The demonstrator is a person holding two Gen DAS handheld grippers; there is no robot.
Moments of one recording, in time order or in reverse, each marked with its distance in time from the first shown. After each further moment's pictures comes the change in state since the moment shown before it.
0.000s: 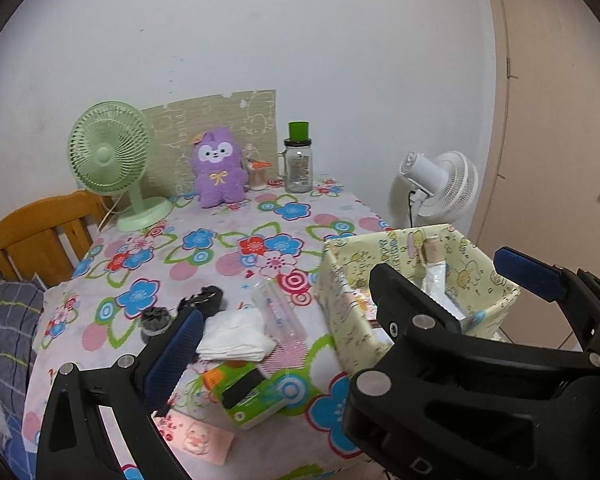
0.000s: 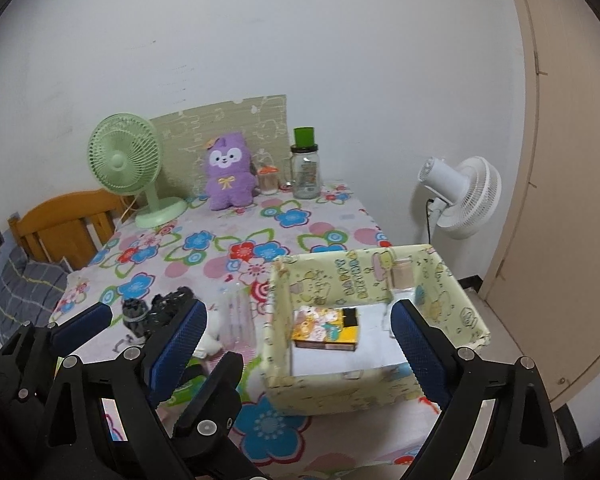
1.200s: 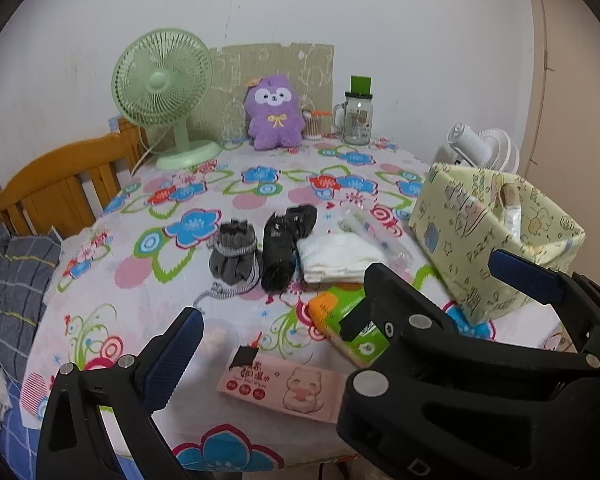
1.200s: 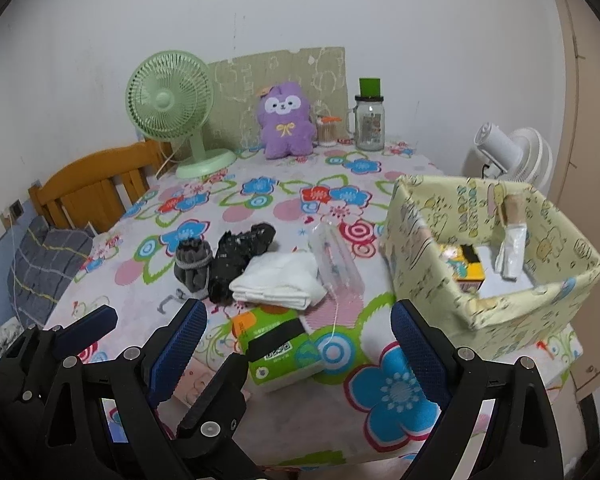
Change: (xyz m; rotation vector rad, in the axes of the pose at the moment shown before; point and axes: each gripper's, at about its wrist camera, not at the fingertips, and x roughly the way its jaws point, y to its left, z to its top) left arm 0.026 0.096 -0.072 -0.064 0.099 0.045; right arm 0.053 0.096 -0.061 -0.025 0.102 0.093
